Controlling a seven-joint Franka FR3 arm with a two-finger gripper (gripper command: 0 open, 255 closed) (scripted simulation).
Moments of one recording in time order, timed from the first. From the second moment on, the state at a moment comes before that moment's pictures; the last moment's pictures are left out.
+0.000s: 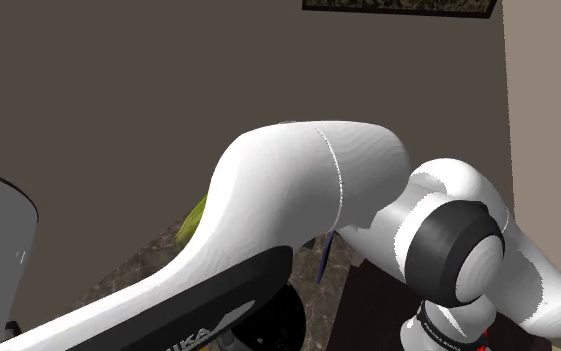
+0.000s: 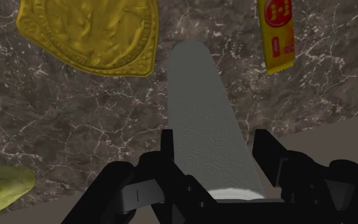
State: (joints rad) arm 0.90 0.84 0.36 -0.76 -0.48 1.65 1.25
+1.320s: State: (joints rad) arm 0.86 0.81 0.37 -0.97 -0.49 1.81 1.30
